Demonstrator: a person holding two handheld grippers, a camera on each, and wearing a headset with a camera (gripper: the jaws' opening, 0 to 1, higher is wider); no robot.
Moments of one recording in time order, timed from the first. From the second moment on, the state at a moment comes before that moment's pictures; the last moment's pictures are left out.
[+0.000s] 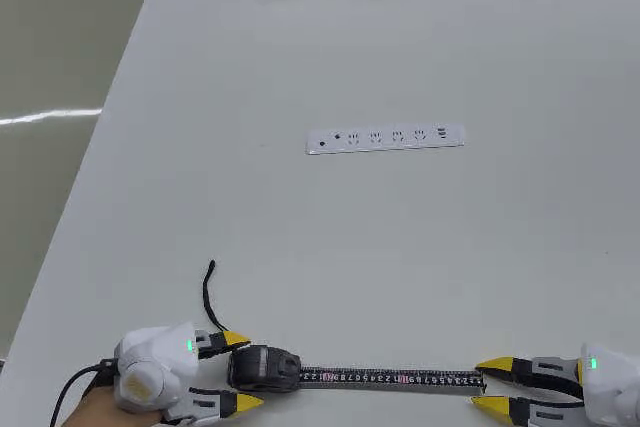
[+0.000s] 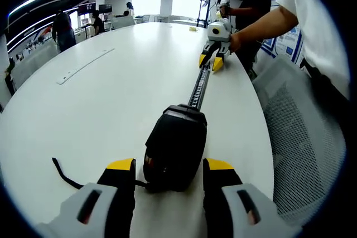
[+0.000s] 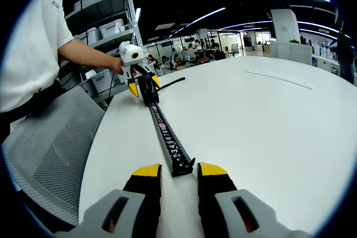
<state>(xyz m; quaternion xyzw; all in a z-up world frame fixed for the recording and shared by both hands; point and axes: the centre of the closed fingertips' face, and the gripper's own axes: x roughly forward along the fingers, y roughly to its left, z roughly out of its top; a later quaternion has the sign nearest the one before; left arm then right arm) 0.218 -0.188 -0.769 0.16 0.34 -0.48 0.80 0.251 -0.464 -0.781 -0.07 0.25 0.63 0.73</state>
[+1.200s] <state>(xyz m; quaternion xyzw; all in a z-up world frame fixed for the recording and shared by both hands) 0.221 -0.183 -0.752 0.11 0.33 -0.42 0.84 0.251 -0.461 -0.762 -0.04 0.25 0.57 0.78</state>
